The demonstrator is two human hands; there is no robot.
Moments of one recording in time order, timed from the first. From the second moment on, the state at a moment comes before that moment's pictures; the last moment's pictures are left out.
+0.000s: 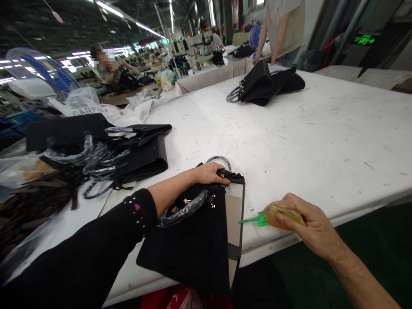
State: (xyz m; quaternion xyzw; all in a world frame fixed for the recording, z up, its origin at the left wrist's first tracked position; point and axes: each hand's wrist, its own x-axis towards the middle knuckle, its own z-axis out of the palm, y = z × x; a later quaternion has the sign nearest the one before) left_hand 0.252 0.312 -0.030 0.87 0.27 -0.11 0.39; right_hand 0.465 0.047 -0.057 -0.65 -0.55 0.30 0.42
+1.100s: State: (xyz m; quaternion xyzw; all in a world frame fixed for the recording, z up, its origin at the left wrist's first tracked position) left_hand 0.252 0.311 -0.029 0.87 0.28 -0.10 0.40; right_hand 0.457 0.019 -0.065 -0.61 -0.59 0.32 0.42
